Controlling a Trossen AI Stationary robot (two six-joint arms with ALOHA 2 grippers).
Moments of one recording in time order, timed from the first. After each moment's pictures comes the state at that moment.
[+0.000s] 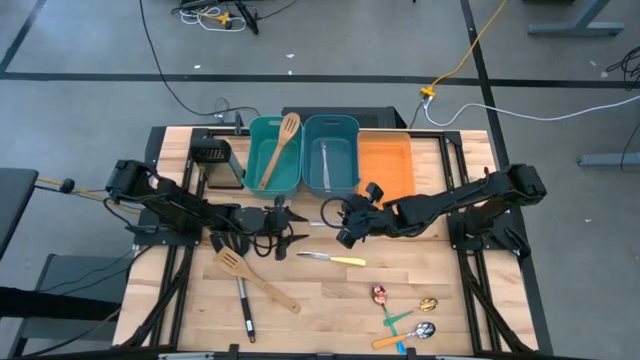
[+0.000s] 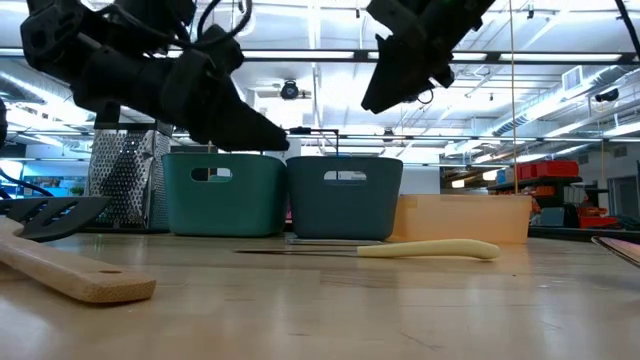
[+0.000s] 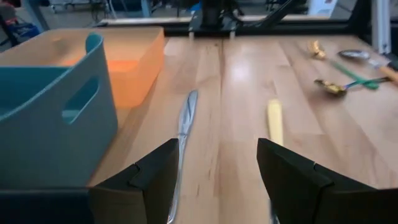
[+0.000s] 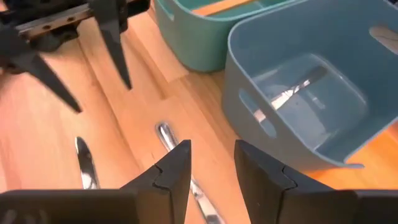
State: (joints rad) left arm -0.16 1.54 0.44 0.79 -0.27 -0.06; right arm 0.22 1.58 1.16 -0.49 0.59 0.51
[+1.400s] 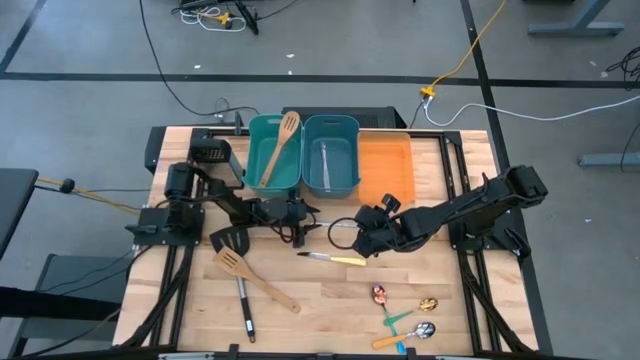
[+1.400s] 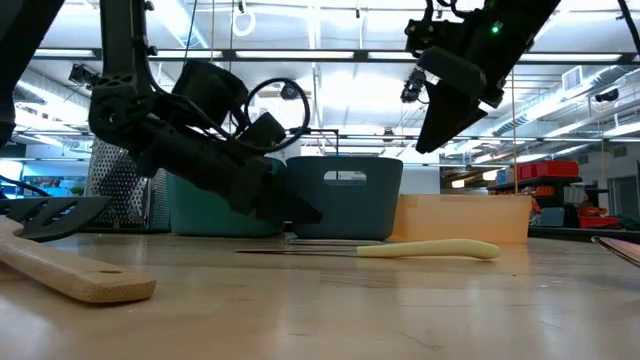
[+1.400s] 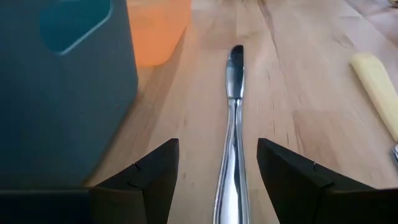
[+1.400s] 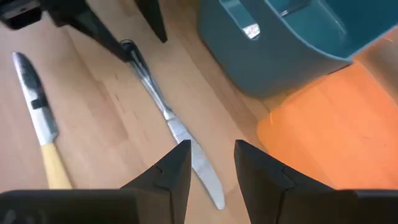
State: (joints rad) left arm 0.03 1.96 0.55 1.05 -0.13 0.01; right arm 0.31 1.58 1.06 -0.68 0.63 0.70
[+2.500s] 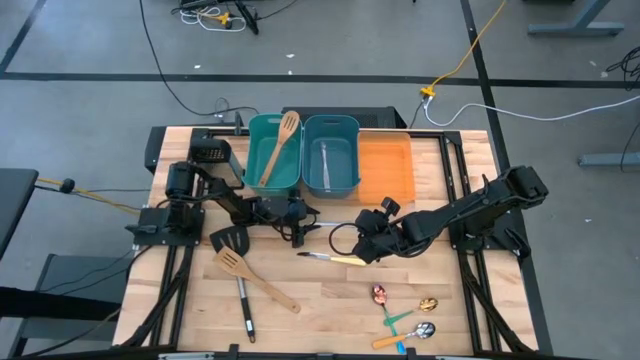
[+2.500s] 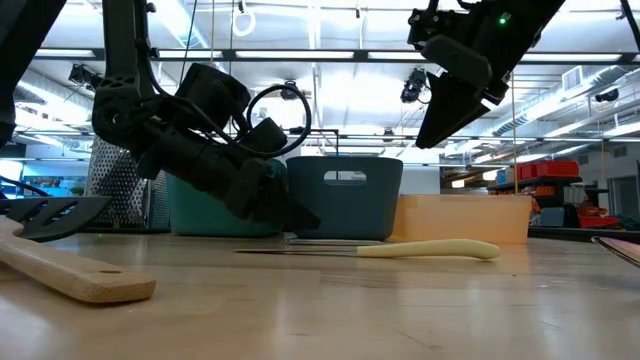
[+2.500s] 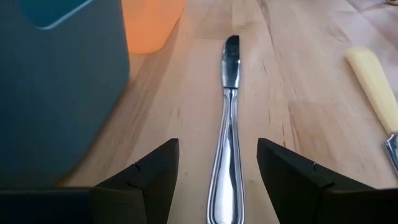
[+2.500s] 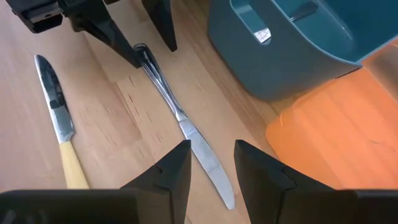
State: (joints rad) left arm 0.04 1.97 0.55 1.01 -0.08 -0.02; right arm 0.34 1.58 1.06 -0.67 0.65 0.71
